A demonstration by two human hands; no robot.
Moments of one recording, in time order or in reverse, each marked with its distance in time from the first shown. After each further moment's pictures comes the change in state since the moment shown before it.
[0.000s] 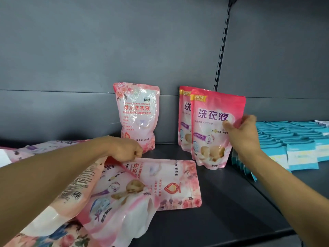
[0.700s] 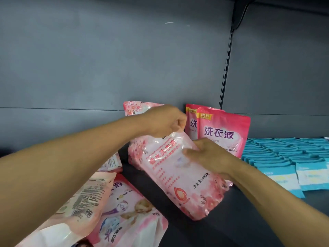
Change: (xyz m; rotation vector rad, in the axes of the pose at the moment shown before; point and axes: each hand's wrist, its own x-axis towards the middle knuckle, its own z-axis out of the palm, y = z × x) left_hand -0.029 0.062 -0.099 -0.042 0.666 0.273; right_hand -0.049 -0.057 0.034 -0.178 -0.836 -0.098
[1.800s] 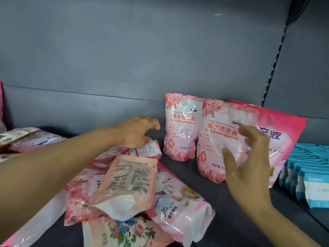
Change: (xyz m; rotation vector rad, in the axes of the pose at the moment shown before) left_hand -0.132 -0.108 0.012 0.079 -0.099 -0.345; right_hand -0.036 -0.016 0.079 -0.126 0.793 -0.498
